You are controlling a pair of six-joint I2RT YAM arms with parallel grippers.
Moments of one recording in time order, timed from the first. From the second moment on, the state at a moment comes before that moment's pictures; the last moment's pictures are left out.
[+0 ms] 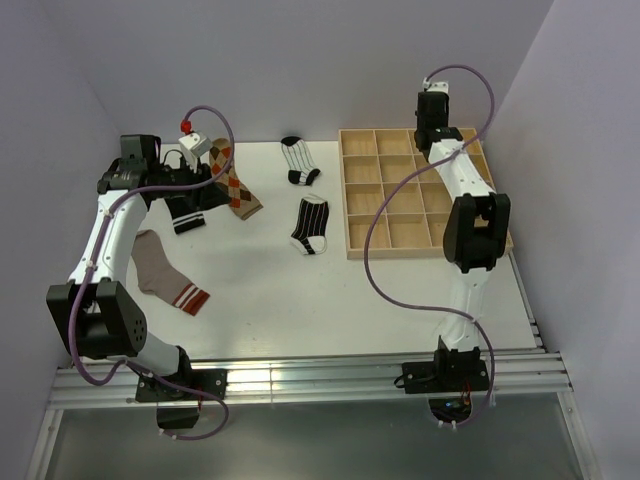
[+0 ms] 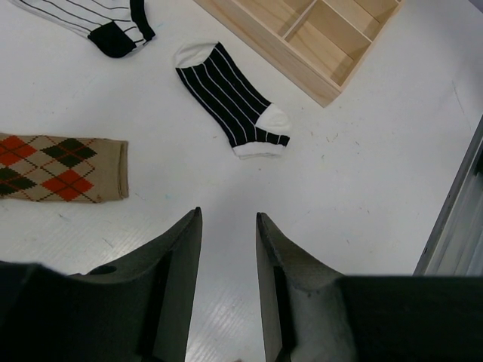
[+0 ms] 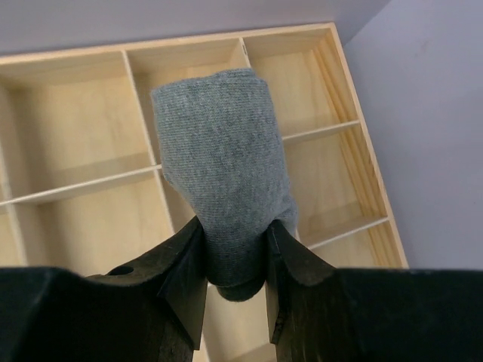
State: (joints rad) left arm 0.05 1.50 1.40 -0.71 0.95 0.45; right arm 0.06 2.12 1.93 -0.36 0.44 -0.04
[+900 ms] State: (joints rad) left arm 0.05 1.60 1.46 -0.74 0.97 0.46; right arm 0.04 2.33 2.01 -0.48 0.50 -0.15
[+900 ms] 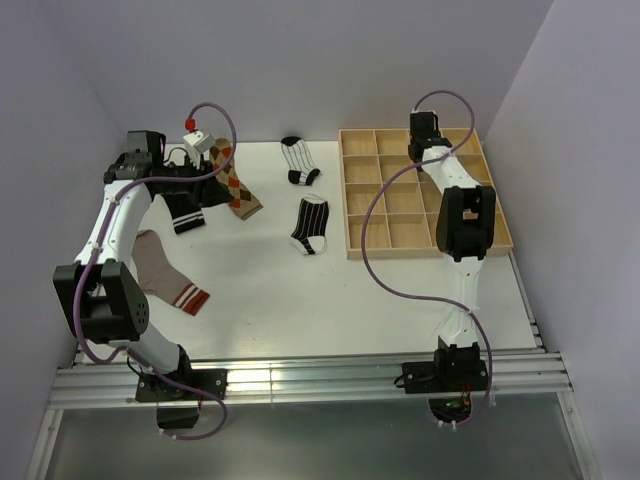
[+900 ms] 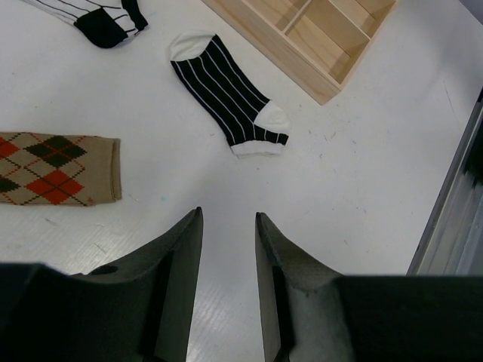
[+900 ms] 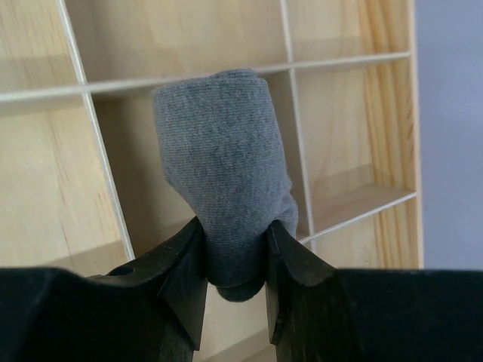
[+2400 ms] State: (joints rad) left arm -0.03 1.63 1.49 -0.75 0.99 0.42; right arm -0.11 2.29 2.03 -0.68 -0.07 0.08
